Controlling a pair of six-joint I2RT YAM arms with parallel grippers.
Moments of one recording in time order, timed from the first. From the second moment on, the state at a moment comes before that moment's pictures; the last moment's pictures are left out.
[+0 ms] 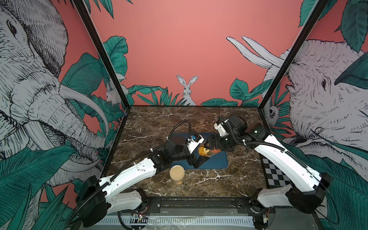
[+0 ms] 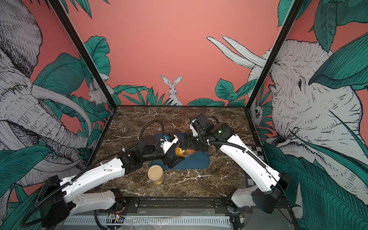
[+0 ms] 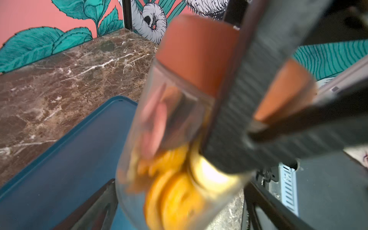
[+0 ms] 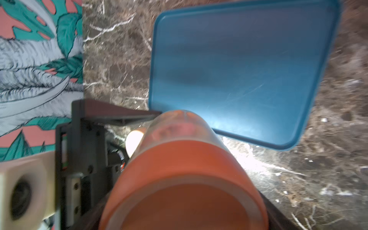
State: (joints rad) left arm -0.91 1.16 0.80 -0.06 0.34 -0.04; right arm 0.77 1.37 1.56 -1.20 -0.22 0.68
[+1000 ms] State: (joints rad) left arm -0.91 1.09 0.54 0.32 0.25 -0.09; right arm 0.72 1.29 1.23 -0.69 -0.44 0.84
